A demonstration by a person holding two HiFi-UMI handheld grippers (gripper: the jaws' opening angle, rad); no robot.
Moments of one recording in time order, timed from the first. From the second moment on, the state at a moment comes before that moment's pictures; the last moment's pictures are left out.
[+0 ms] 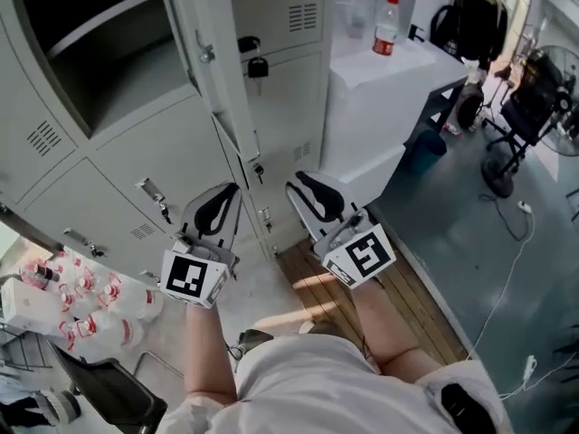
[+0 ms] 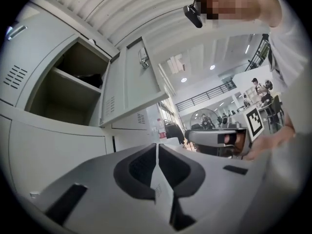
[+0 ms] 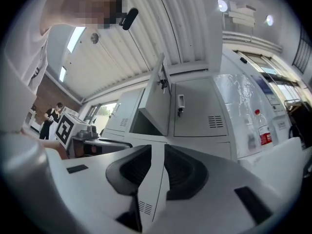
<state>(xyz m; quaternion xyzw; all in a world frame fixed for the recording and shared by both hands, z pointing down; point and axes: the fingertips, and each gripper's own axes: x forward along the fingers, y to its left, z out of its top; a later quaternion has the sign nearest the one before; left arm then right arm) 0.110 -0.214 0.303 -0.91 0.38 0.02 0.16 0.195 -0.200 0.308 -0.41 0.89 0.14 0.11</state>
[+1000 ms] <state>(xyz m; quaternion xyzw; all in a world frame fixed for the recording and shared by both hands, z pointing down) 0.036 -0.199 0.281 -0.87 0.46 0.00 0.18 0.111 -0.206 0.229 -0.31 0.91 0.19 0.19</state>
